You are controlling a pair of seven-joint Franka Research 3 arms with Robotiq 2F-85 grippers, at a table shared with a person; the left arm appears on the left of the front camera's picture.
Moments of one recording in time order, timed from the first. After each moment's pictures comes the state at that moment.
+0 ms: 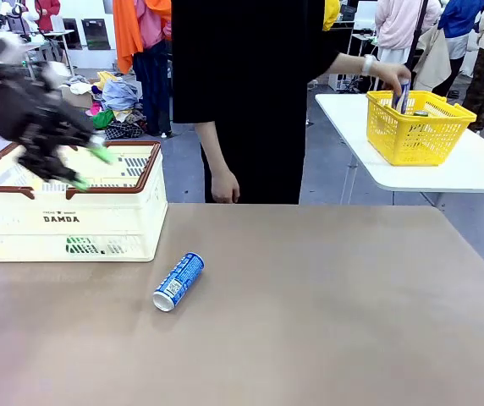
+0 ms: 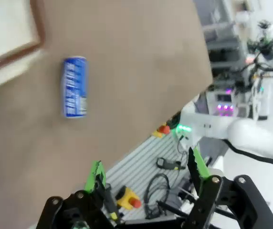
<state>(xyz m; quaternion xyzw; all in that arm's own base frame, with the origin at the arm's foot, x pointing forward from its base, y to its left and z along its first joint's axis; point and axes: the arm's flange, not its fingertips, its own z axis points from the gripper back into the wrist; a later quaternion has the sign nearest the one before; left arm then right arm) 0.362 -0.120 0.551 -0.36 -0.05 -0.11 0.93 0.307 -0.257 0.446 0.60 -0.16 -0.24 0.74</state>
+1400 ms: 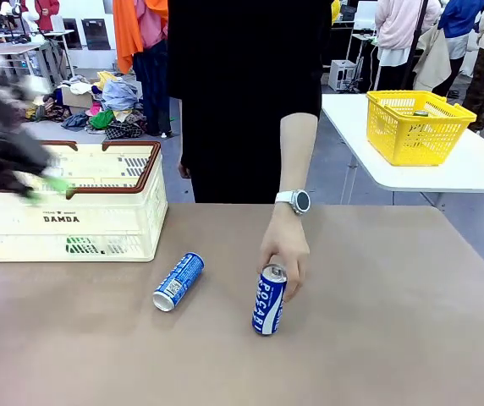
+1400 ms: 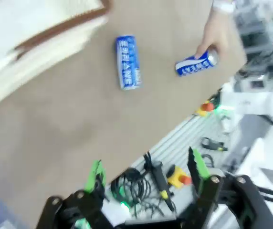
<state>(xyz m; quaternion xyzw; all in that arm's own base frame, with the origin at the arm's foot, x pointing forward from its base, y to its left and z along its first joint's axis) 0.318 0.018 0.561 -0.29 -0.10 -0.16 0.94 0.307 -0.257 0.446 0.60 -0.16 -0.24 0.74</state>
